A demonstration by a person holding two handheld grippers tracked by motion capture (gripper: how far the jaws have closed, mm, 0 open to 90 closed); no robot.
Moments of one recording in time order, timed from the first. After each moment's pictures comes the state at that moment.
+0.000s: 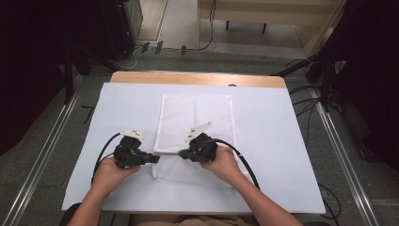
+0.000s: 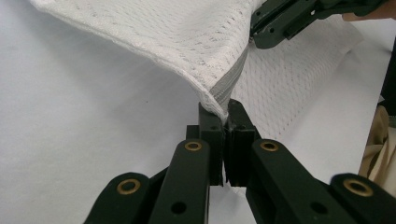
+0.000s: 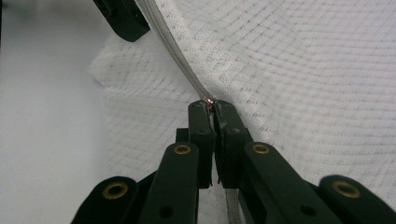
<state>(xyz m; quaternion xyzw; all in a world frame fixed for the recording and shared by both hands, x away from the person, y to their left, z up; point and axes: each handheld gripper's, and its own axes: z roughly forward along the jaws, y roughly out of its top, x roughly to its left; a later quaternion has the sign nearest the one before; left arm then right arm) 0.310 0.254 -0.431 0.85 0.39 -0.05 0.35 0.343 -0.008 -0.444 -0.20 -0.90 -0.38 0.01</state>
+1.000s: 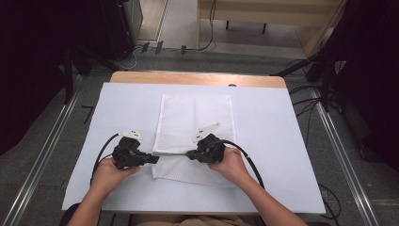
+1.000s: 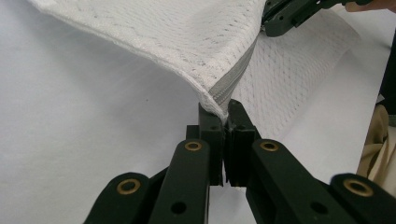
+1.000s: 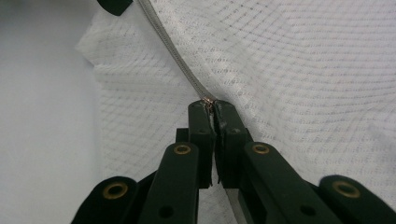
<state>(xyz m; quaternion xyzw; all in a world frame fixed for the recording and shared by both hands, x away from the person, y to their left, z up) 0.308 0.256 -0.429 0.85 0.39 -0.04 0.35 0.341 -0.030 -0.446 -0.21 -0.90 -0.38 0.01</state>
